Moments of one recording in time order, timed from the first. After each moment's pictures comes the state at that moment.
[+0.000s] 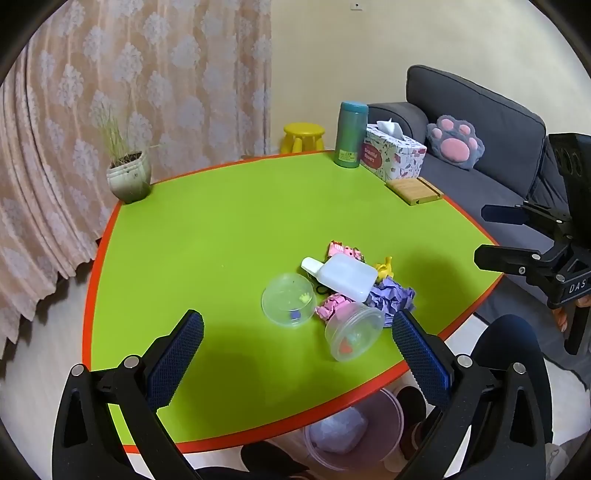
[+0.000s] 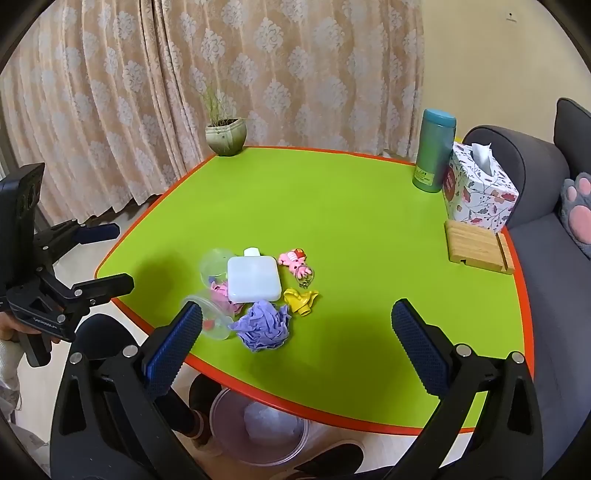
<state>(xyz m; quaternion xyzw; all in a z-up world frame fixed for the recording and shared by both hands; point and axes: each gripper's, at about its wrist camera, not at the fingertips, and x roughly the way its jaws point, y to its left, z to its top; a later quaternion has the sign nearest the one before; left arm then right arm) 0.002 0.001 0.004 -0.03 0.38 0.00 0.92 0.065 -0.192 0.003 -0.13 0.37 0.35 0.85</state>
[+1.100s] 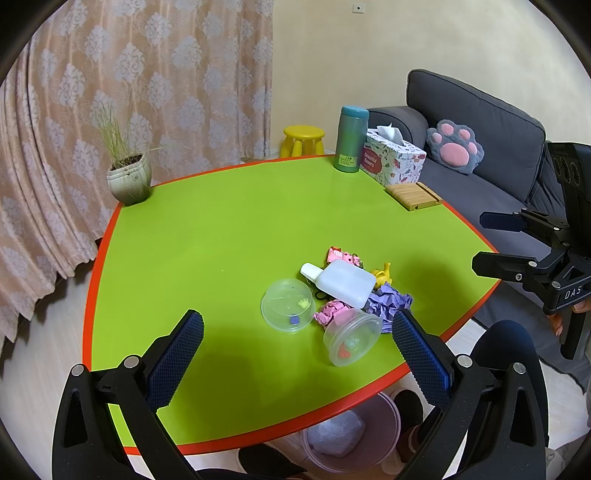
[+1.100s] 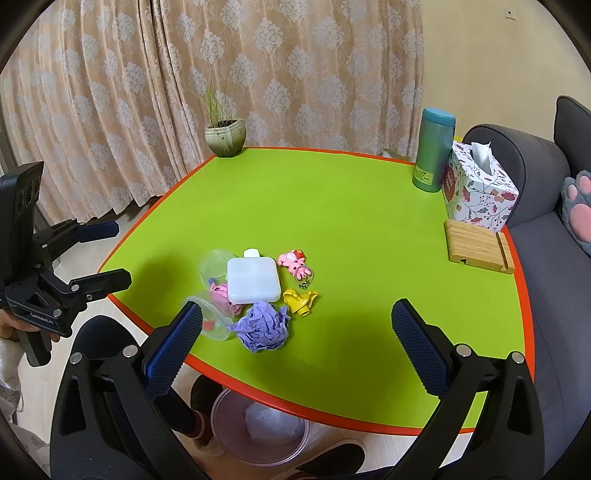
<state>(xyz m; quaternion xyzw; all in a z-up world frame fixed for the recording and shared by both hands) 0.000 0.000 0.002 -0.03 0.38 0.00 0.93 0.066 -0.191 0.005 -0.13 0.37 0.35 0.85</state>
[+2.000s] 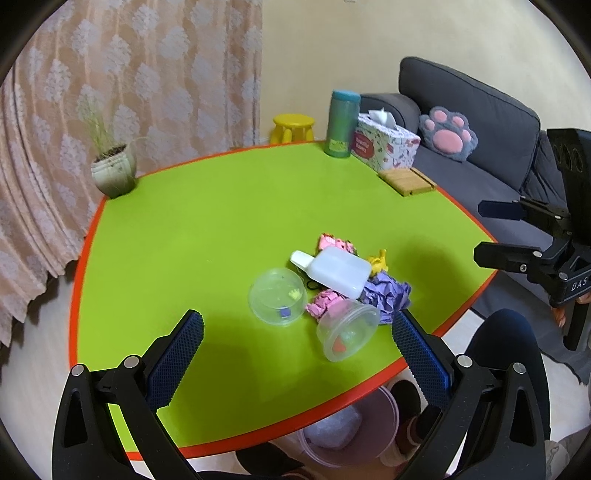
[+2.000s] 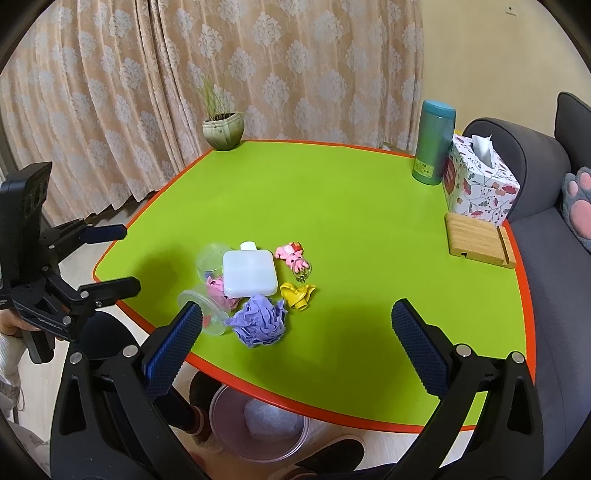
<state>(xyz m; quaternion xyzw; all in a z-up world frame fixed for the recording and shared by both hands) 0.014 -0.006 -0.013 -0.02 0.40 -0.03 0.92 0.069 -0.194 -0.001 -0.13 0.38 0.35 0.85</state>
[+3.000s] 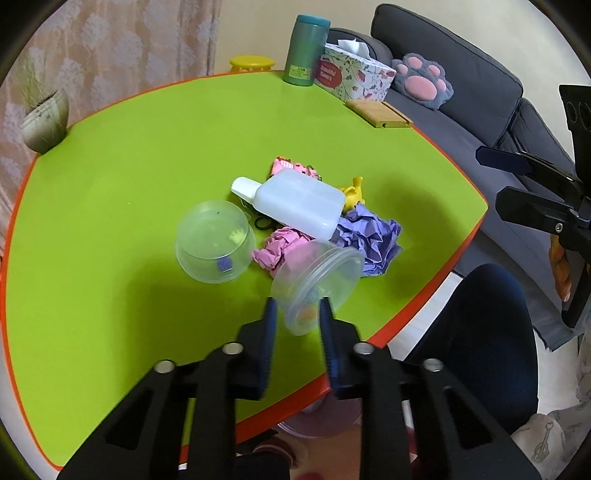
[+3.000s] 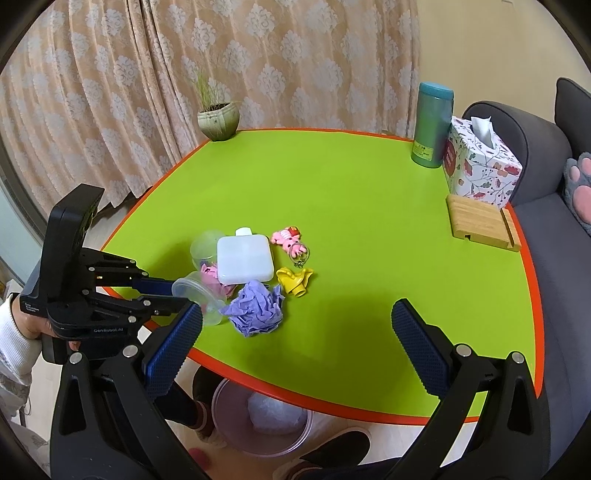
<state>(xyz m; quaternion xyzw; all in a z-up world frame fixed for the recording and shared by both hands) 0.040 -0.018 -0.076 -0.05 0.49 -0.12 0.86 0.073 -0.197 -0.014 -0.12 0.40 0.34 0.84</state>
